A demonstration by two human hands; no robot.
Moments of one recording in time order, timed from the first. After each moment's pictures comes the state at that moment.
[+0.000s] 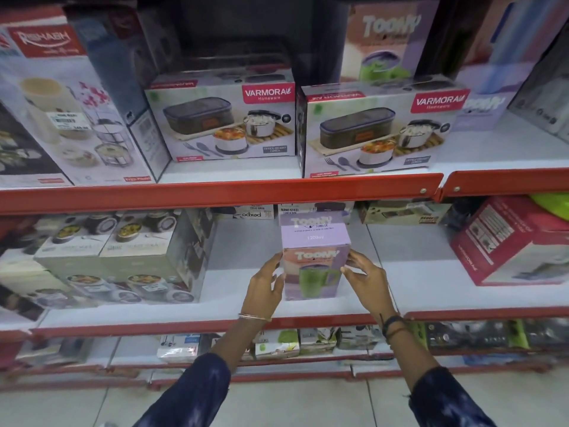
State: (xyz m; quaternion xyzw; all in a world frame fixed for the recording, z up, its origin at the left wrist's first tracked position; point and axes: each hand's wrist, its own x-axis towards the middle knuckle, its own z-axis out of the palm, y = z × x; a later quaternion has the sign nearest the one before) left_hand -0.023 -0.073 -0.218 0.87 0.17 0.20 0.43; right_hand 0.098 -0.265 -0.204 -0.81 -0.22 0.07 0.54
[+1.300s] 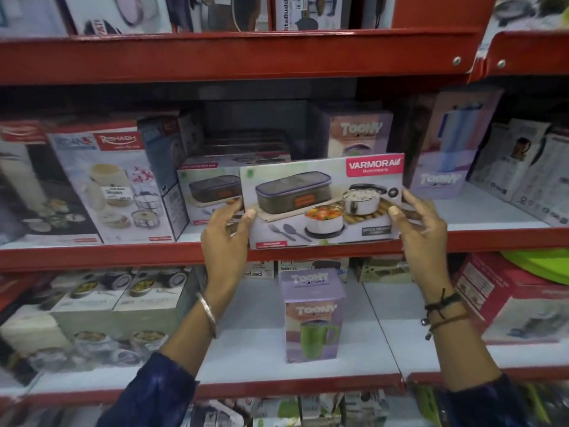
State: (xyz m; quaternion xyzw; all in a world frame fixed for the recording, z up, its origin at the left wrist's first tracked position) left_hand -0.024 -0.045 0.004 0.71 0.20 0.48 0.48; right_hand 0.122 -0.281 0.004 -0.68 -0.26 -0.21 0.65
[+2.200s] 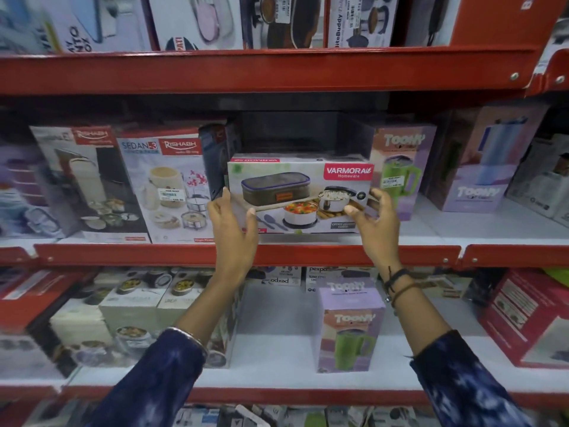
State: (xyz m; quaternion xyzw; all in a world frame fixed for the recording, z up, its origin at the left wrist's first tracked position) left_hand -0.049 0.024 0.011 0.77 0.19 0.52 0.31; right_hand 0.090 -0.154 0.015 -0.68 -0.26 -0.14 0.67
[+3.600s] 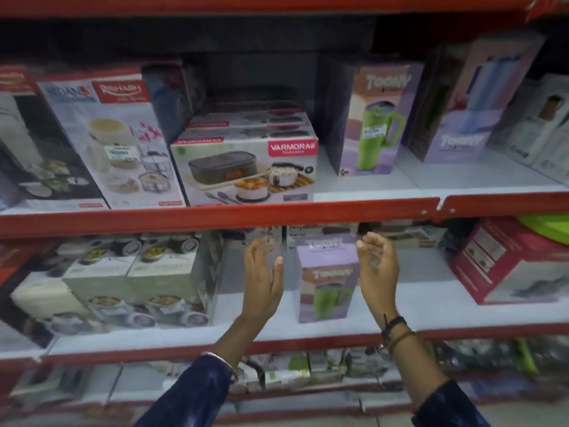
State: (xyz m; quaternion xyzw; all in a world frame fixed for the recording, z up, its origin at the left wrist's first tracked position) left_hand -0.037 -0.050 -0.152 0.83 0.12 0.38 0.40; right_hand 0.056 -0.223 -0.123 -0.72 -0.15 -0.10 0.67
